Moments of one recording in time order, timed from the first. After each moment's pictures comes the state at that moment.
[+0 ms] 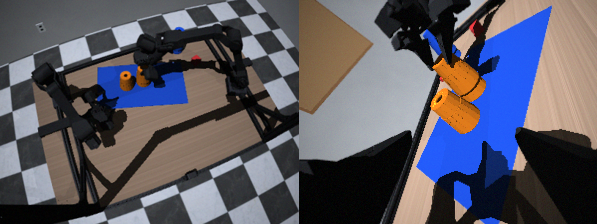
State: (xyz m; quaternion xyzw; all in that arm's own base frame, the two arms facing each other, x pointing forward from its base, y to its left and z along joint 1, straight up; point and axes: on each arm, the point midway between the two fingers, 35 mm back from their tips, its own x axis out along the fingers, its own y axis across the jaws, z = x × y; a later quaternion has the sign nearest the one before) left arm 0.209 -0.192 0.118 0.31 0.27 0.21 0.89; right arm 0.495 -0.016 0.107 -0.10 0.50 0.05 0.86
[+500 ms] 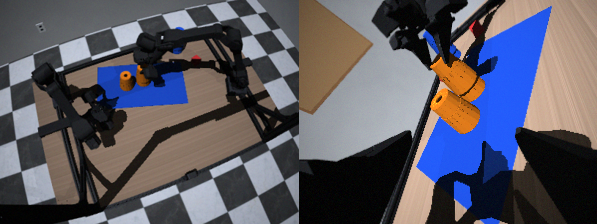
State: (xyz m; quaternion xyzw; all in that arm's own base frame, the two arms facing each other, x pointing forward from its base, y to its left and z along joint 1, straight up) left arm 0.209 -0.192 0.118 0.31 0.27 0.21 0.89; right arm 0.496 -0.019 0.111 -0.10 0.50 0.05 0.86
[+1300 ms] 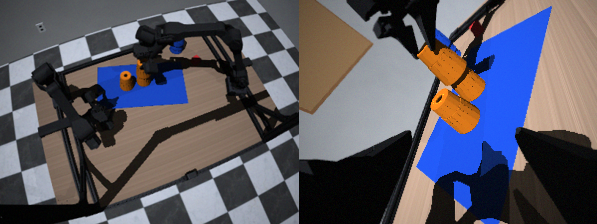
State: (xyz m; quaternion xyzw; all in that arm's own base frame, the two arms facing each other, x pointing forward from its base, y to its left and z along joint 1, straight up) left arm 0.209 -0.192 0.118 0.31 0.27 0.21 0.89; right arm 0.496 -0.021 0.148 -0.10 0.50 0.05 0.86
